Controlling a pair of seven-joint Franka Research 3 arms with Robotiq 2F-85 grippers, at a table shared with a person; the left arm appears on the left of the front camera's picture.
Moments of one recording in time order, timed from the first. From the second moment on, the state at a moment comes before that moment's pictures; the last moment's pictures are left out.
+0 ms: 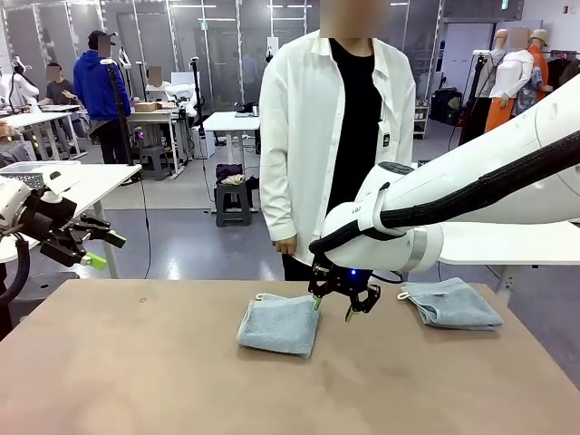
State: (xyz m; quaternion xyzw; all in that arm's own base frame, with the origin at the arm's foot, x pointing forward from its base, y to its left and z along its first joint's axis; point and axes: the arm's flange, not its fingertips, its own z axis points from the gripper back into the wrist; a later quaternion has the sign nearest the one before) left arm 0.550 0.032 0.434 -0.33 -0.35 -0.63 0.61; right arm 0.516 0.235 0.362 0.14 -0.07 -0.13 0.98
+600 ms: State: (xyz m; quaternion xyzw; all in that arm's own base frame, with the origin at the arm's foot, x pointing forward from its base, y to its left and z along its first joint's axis) left arm 0.550 0.032 0.434 -0.33 -0.35 -0.63 0.61; right arm 0.523 0.255 0.337 0.17 -0.12 -0.14 0.97
